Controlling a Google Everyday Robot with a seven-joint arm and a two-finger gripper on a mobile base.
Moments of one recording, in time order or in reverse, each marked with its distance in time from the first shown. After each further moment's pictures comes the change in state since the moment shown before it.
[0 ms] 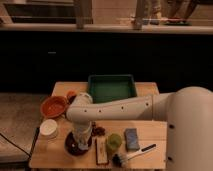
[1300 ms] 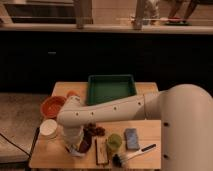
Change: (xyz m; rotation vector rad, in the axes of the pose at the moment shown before) arm -0.048 -0.015 0.005 0.015 -0.063 -0.113
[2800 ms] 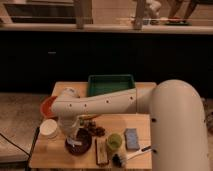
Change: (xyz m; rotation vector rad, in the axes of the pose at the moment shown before) arm 0.031 -0.045 -0.016 -0.012 0.061 -0.089
